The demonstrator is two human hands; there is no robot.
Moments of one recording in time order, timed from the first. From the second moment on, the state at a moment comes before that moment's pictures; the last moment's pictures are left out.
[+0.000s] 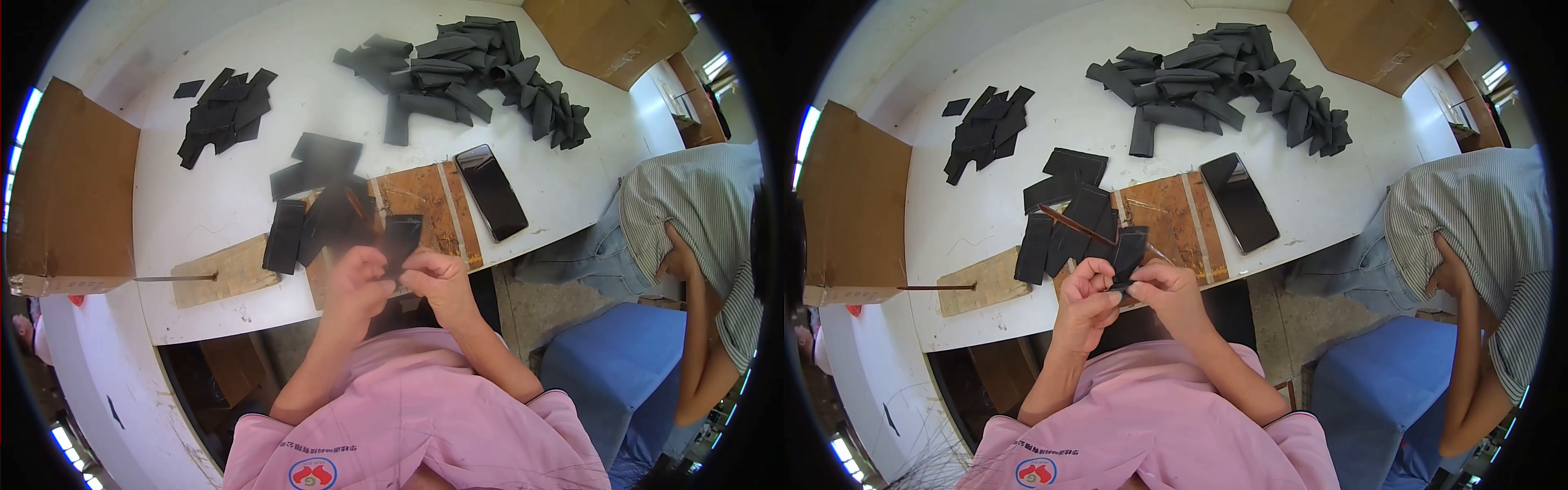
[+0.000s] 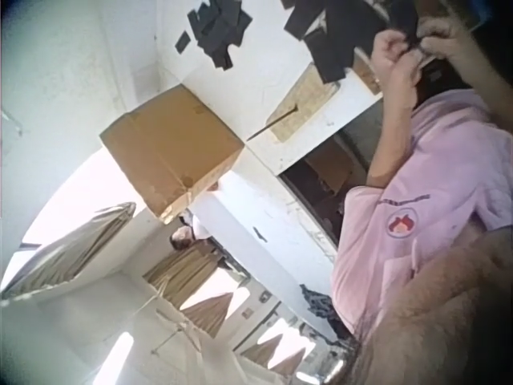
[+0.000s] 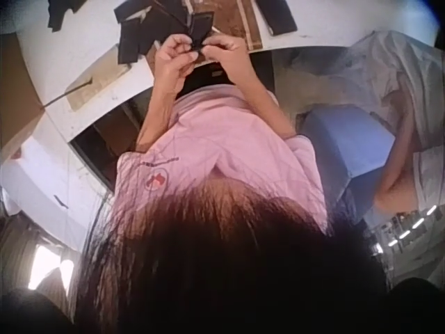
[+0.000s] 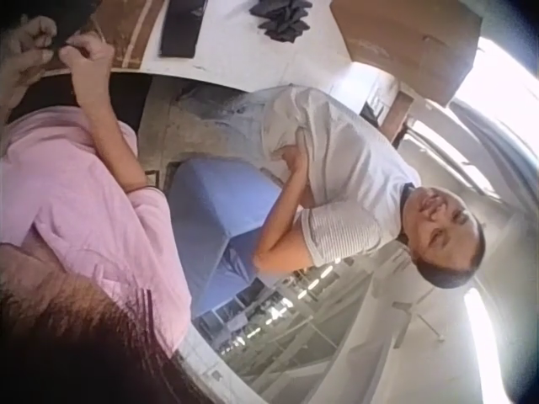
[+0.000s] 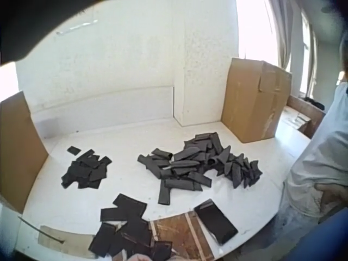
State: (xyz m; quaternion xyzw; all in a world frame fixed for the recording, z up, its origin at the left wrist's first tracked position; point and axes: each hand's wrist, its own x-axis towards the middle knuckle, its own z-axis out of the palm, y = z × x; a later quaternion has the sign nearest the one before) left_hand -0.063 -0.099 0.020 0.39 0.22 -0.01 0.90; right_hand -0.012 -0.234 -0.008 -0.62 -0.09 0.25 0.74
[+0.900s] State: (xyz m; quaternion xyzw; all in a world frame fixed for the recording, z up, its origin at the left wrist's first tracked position) left_hand -0.074 -0.126 0.038 0.70 0.08 0.23 0.67; right_hand 0.000 -0.232 0.027 -0.60 -0.22 0.17 0.75
